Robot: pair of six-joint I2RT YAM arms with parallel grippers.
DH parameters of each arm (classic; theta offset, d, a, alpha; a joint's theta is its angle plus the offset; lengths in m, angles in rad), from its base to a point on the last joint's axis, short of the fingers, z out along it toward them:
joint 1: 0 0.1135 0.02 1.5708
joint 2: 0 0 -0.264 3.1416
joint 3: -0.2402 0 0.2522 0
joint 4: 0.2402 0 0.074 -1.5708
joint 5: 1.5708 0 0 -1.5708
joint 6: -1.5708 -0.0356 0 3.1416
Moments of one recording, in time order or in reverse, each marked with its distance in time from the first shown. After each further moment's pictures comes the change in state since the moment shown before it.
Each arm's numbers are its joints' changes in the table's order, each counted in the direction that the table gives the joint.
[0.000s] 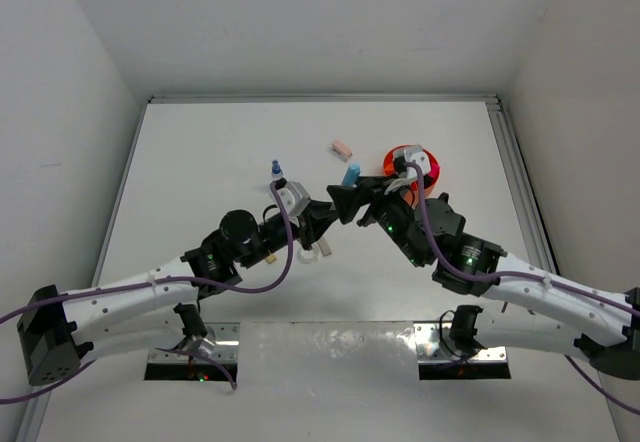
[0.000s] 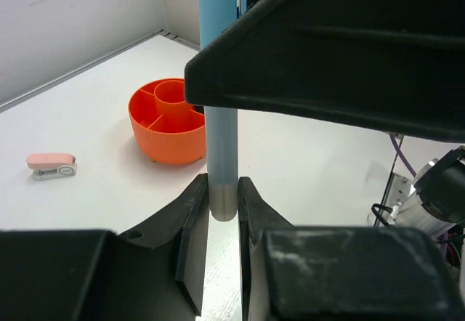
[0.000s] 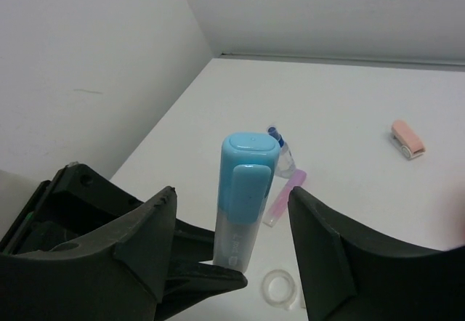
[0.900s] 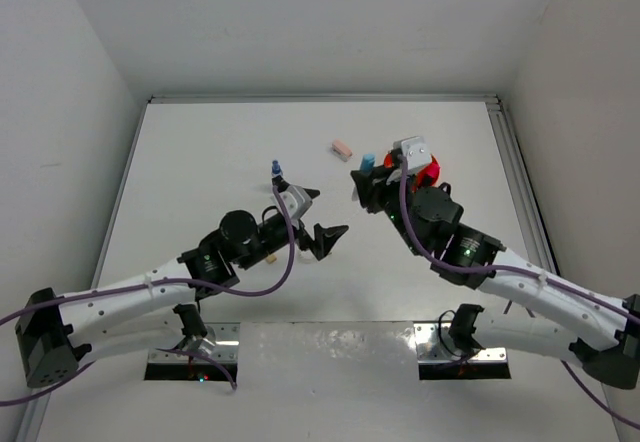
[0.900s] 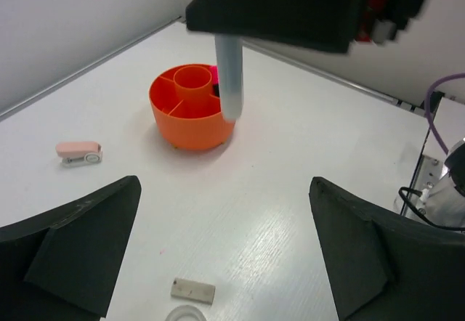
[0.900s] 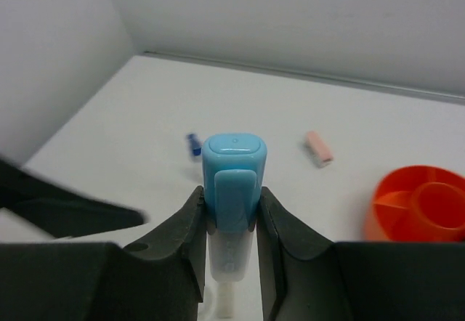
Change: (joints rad) left arm 0.002 0.011 0.001 0.043 -0.022 -0.072; right arm -0.082 -0.026 0.000 0.012 0.022 0.152
